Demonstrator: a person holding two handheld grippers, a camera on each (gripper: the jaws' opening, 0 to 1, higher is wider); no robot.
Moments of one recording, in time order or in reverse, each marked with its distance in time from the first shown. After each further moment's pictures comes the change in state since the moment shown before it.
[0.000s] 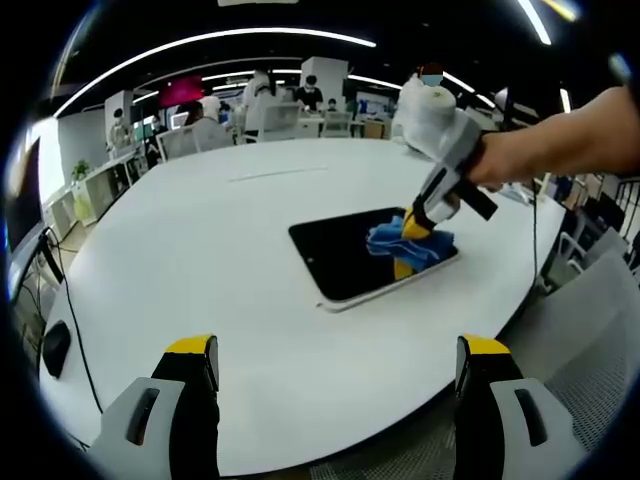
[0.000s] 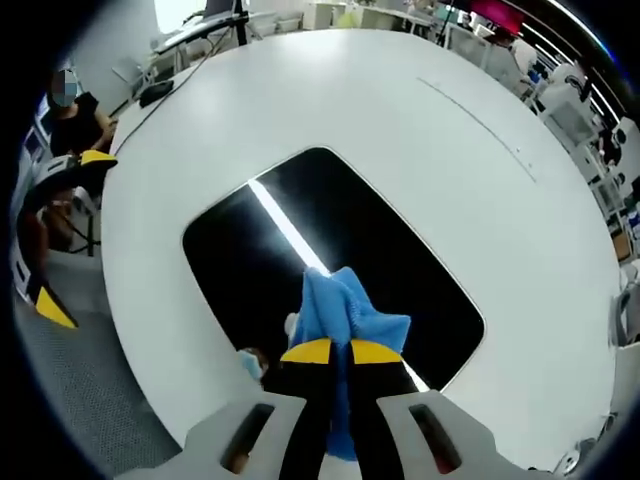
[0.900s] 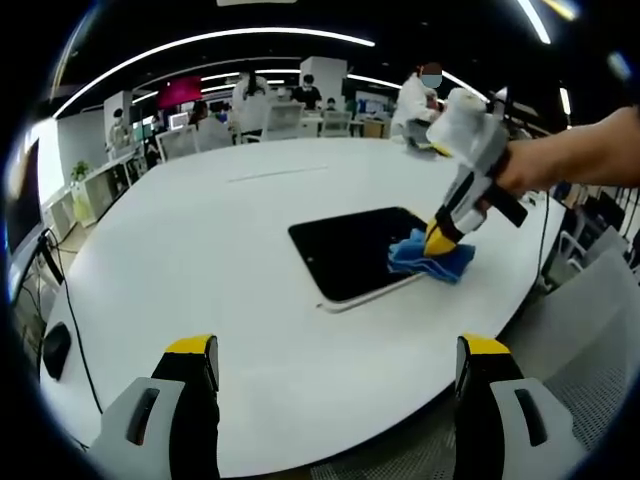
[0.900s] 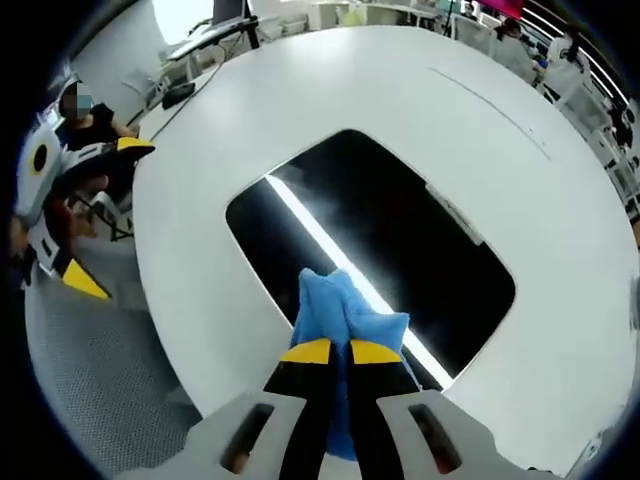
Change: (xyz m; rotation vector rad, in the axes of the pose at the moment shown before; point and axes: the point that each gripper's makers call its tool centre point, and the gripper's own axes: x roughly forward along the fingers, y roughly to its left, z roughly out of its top) left arm 0.001 0.000 0.000 0.007 0.006 -0.002; right arm -0.008 0.027 -0.028 0.033 0.005 0.117
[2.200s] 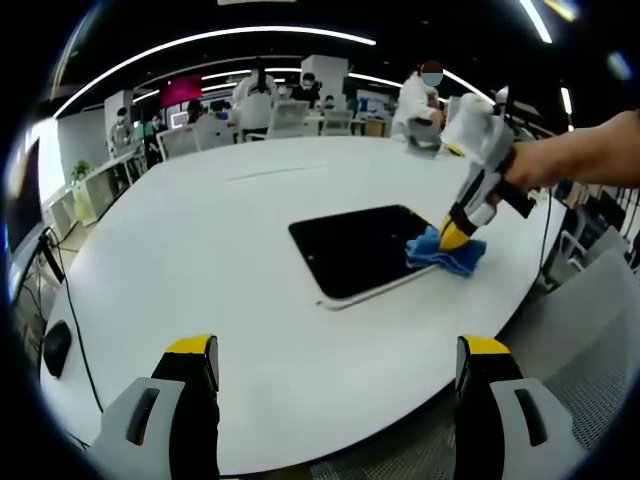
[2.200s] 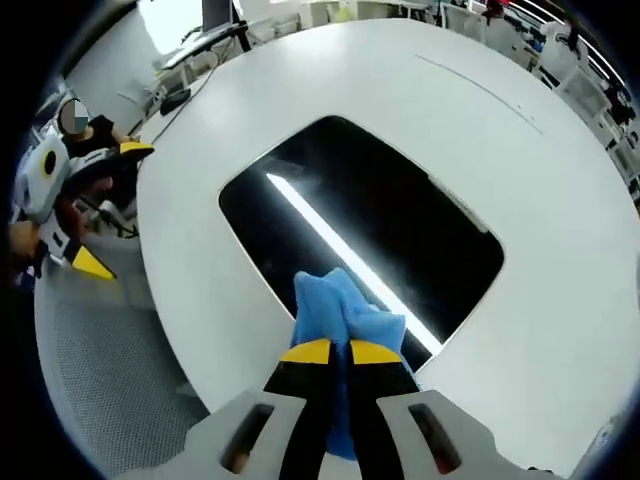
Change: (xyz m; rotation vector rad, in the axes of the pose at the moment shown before) left arm 0.000 -0.001 -0.002 -0.002 0.007 0.004; right arm -0.012 -0.015 -0.024 0.061 0.015 0.030
